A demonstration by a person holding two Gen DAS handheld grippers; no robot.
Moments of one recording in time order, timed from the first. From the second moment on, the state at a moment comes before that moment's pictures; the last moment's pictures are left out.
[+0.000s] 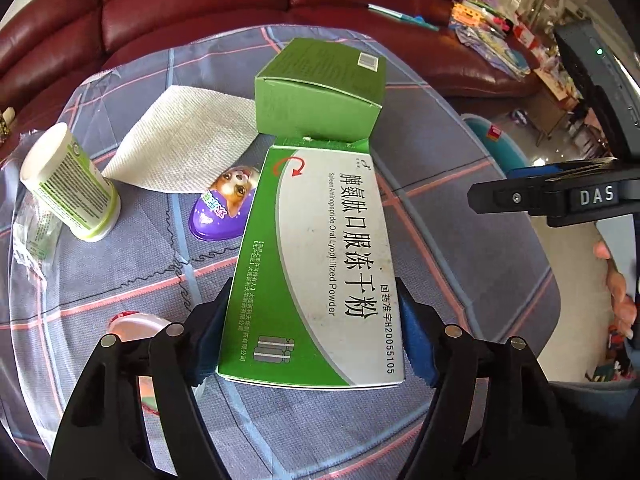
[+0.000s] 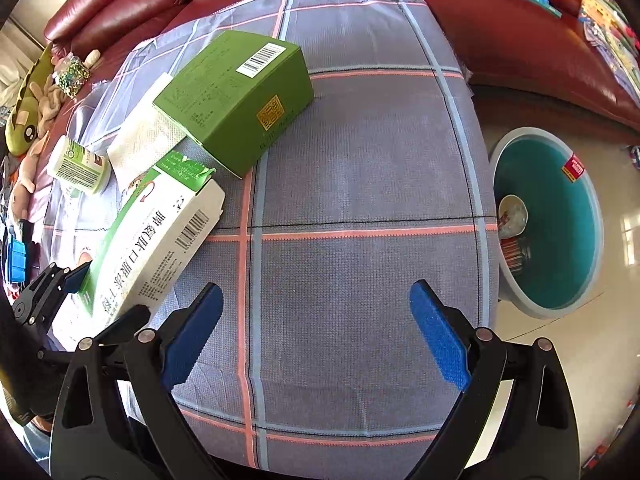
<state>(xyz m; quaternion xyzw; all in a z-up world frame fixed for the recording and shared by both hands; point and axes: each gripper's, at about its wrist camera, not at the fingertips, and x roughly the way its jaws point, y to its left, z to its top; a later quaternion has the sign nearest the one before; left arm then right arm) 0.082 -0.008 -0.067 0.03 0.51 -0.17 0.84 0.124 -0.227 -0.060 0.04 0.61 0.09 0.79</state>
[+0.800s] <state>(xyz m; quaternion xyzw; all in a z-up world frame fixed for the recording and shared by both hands) 0.144 0.018 -0.014 -0.04 0.46 -0.08 0.88 0.250 -0.221 -0.027 0.05 0.56 0.20 0.80</state>
